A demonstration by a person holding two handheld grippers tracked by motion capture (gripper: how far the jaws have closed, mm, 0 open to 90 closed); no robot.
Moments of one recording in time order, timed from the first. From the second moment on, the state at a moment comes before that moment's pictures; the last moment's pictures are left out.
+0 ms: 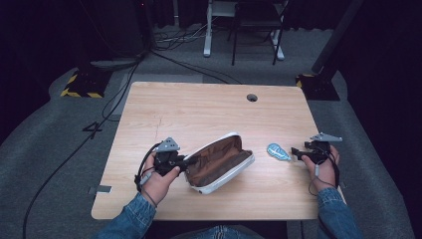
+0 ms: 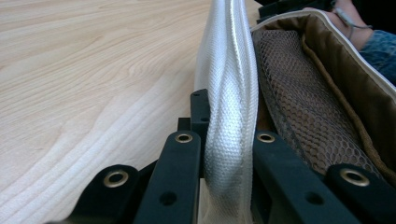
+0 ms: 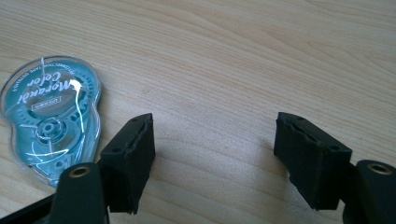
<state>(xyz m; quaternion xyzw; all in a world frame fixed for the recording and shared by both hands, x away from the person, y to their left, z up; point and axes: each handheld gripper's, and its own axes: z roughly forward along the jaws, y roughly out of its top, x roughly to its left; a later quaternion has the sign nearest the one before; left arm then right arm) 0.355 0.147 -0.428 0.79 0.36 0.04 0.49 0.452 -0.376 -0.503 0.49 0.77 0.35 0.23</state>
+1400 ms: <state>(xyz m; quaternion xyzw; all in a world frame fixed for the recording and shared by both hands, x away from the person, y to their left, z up) 0.345 0.107 -0.456 0.84 0.26 -0.03 0.48 0.452 -0.376 -0.503 0.49 0.77 0.35 0.22</state>
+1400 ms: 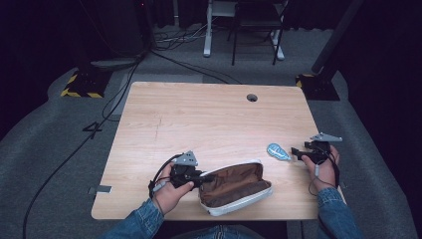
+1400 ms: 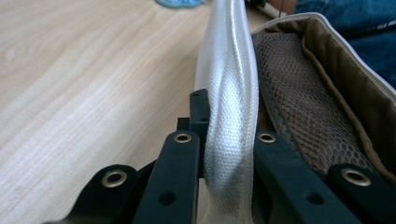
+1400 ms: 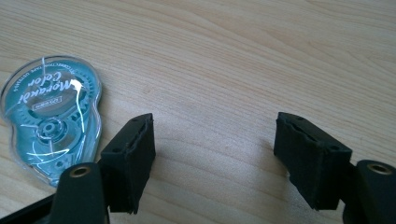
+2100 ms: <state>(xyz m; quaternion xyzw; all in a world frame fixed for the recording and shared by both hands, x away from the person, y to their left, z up) 0.348 0.111 -0.461 0.82 0.27 0.00 0.51 0.452 -0.376 -0.503 0.49 0.77 0.35 0.22</state>
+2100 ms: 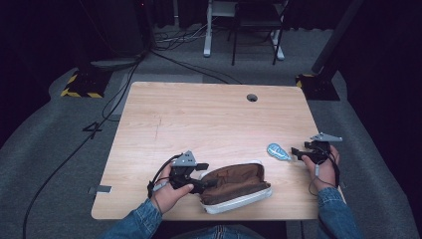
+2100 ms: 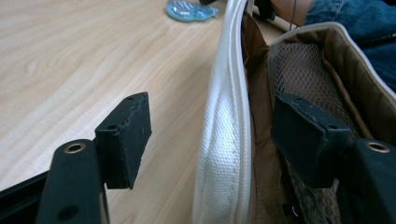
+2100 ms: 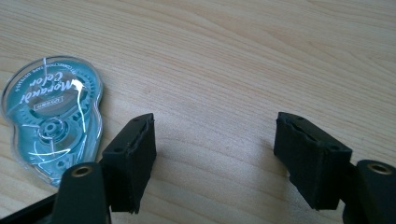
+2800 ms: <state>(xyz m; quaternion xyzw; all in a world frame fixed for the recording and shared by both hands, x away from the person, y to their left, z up) 0.358 0.161 -0.424 0.79 0.30 0.10 0.53 0.452 -0.376 -0.503 0.49 0.77 0.35 0.22</state>
